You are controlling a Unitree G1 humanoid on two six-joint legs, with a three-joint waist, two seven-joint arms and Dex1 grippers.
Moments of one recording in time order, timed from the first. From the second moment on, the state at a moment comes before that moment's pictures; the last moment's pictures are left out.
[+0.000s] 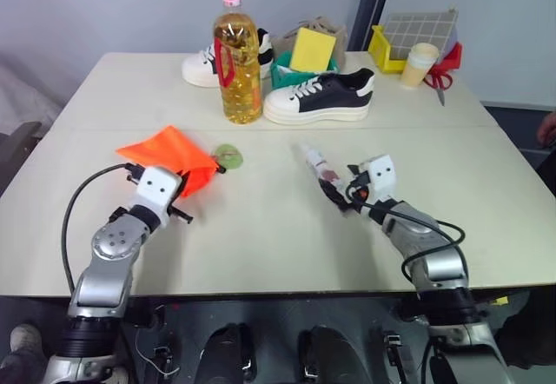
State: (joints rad) left arm -0.16 0.48 0.10 -0.13 -0.04 0.17 -0.41; right arm -0.36 -0.32 0.00 0.08 0.23 0.33 0.44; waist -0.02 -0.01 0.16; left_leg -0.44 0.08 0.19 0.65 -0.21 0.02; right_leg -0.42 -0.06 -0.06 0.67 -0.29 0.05
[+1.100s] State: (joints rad) left arm -0.12 0.45 0.12 -0.26 -0.19 0.28 -0.43; right arm -0.29 -0.33 0.26 -0.25 0.31 0.47 0.73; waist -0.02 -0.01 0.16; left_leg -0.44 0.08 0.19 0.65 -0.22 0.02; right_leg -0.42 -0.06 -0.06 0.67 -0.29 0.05
